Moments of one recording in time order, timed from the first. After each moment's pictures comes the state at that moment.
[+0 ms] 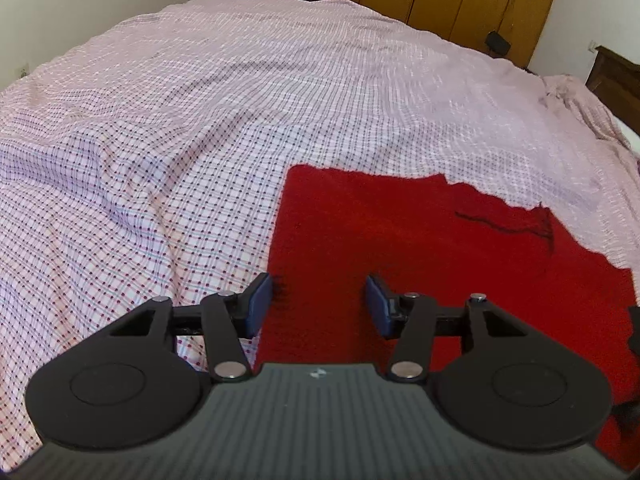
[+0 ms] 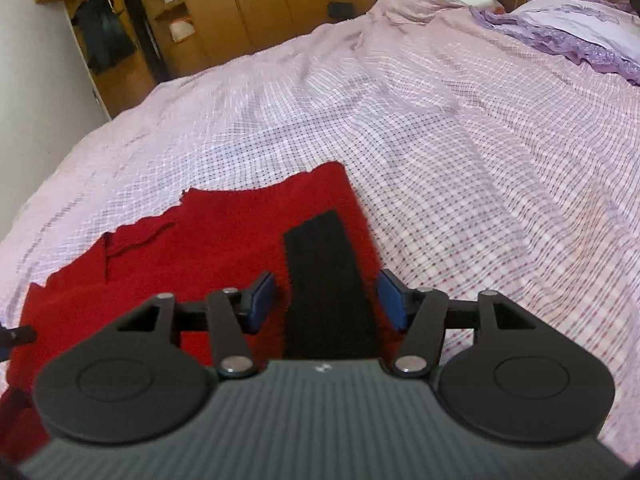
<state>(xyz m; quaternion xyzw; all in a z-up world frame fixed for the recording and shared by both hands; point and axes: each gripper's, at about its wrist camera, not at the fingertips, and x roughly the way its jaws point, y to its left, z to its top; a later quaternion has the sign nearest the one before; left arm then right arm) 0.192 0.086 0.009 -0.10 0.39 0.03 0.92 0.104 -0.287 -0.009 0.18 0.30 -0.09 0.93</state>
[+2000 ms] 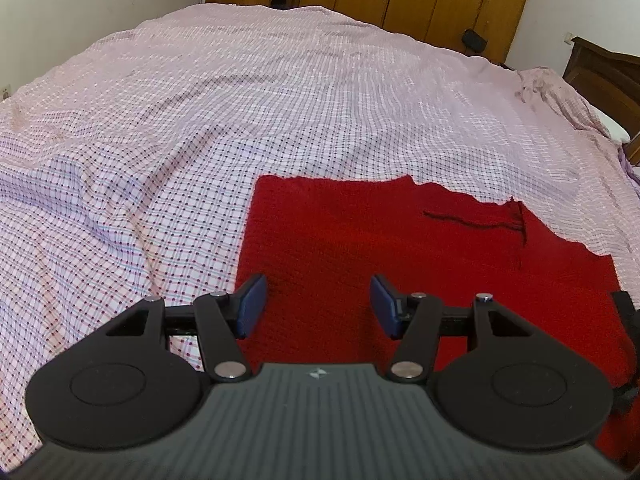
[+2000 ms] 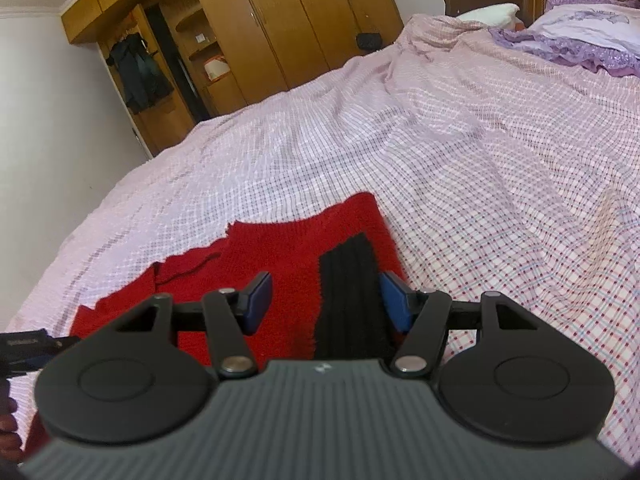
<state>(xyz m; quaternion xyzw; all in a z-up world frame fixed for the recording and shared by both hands) 0.187 0.072 0.021 -0.08 0.38 0.00 0.92 0.079 -0.295 0.004 0.22 0.24 -0.04 0.95</state>
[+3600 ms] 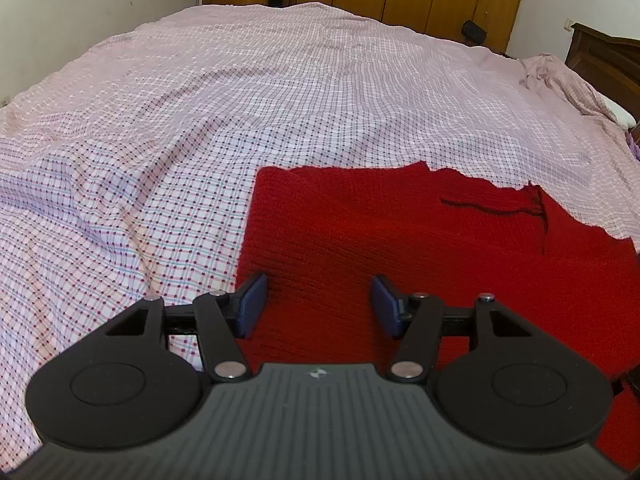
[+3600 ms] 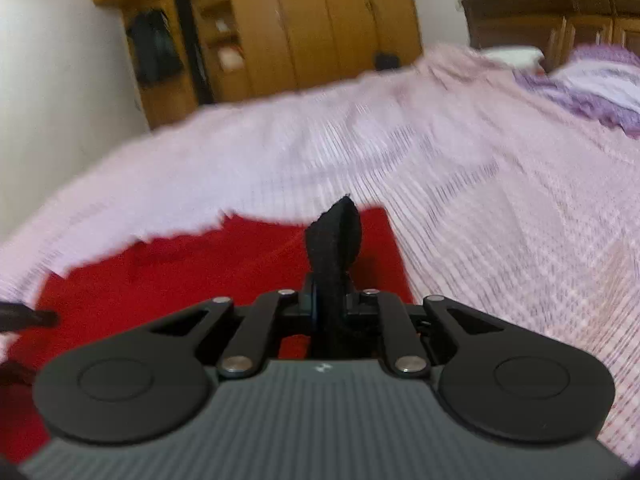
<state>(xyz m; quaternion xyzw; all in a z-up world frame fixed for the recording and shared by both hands) 0.197 0.078 0.002 -0.06 0.38 0.00 0.92 0.103 -0.275 -0.014 0.13 0.25 -0.05 0.96</state>
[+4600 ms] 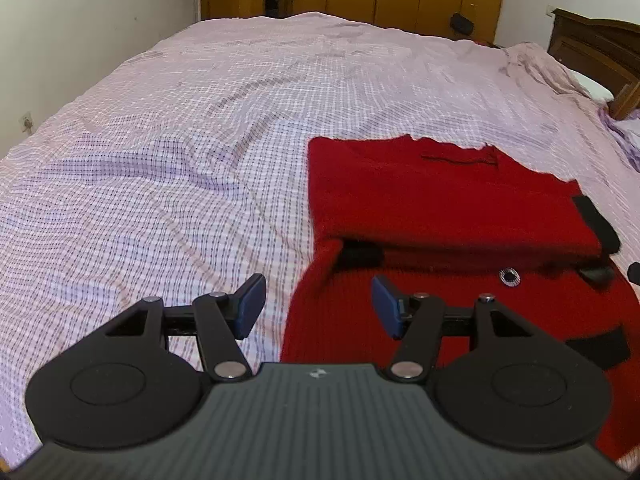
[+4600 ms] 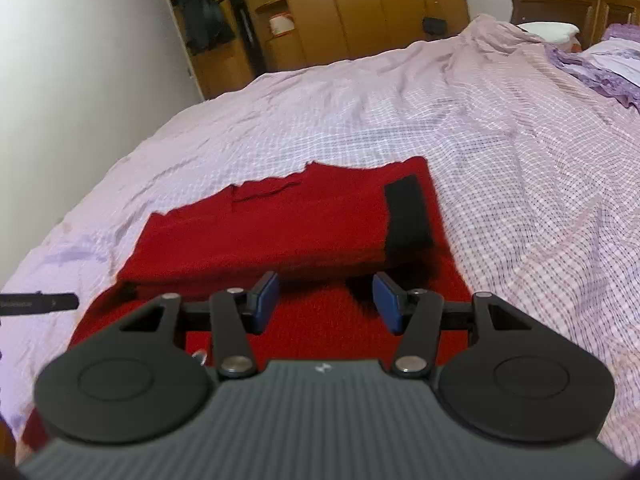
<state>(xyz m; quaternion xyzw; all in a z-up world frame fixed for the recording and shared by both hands) 0.034 0.112 0.069 -0.02 0.38 -0.01 0.93 -0.011 -0.256 0.043 0.14 0.29 0.05 0.95</state>
